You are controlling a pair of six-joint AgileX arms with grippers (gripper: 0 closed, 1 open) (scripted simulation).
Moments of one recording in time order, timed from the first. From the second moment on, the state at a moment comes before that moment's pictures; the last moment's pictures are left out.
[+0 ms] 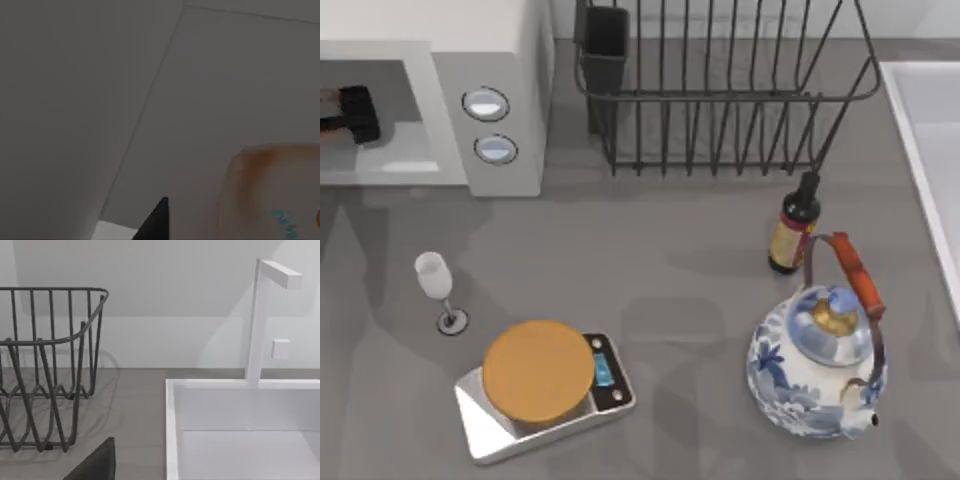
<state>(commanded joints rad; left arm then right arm) 0.15 2.28 1.24 0.61 -0.07 -0.01 0.00 0.00 0.00 0.00 0.00 0.00</state>
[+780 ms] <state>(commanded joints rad) 0.20 2.05 0.97 0.91 -0.12 0.03 0.00 0.00 0.00 0.00 0.00 0.00</state>
